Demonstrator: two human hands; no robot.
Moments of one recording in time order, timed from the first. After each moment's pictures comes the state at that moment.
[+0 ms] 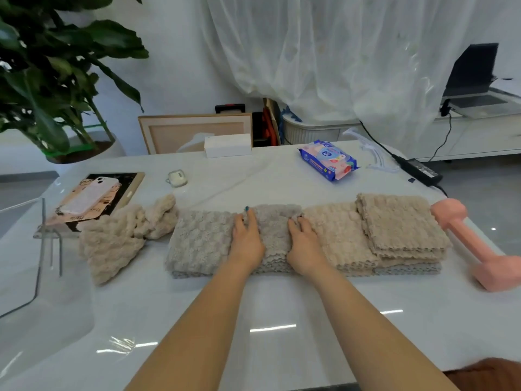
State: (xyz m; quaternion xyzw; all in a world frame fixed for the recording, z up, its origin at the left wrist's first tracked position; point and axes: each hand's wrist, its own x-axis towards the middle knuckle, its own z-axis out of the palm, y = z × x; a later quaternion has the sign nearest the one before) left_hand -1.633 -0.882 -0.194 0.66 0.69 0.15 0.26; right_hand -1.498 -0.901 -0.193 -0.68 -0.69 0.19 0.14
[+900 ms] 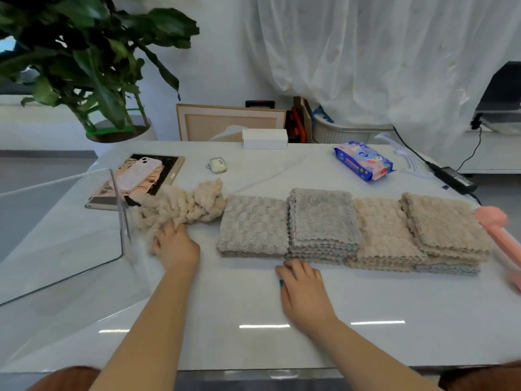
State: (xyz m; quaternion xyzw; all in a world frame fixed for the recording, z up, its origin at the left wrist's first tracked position) left_hand -1.852 -0.924 -0.227 0.48 0.84 0.24 0.07; right_hand -1.587 -1.002 -0.251 -0.56 -0.81 0.00 0.17
